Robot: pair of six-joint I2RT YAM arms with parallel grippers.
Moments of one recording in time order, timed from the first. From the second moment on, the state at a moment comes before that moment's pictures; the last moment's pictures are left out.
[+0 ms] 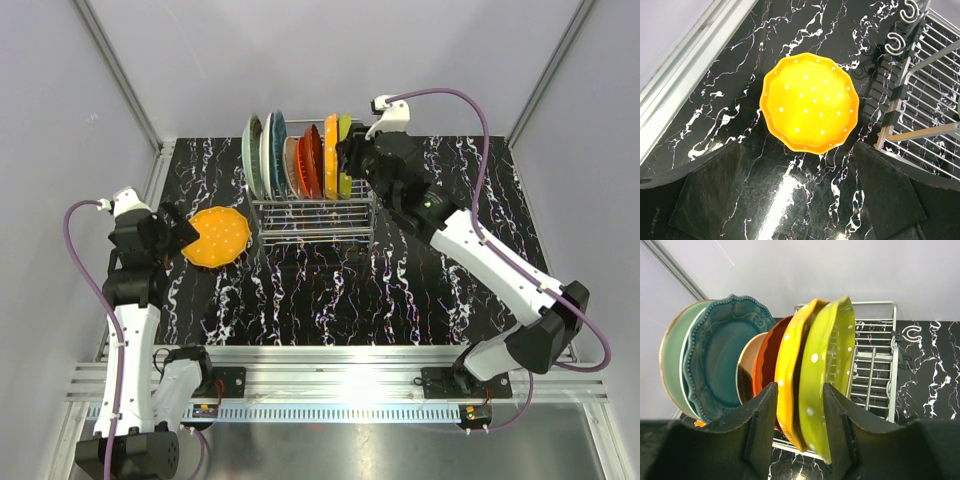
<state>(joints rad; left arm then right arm) 0.12 0.79 0.89 -0.61 -0.16 -0.41 0.74 1.48 1.53 -0.16 0.40 0.34</state>
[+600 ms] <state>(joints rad) 0.12 0.80 0.89 -0.61 -0.16 -0.40 0.74 1.29 1.49 -0.16 0.38 0.32</state>
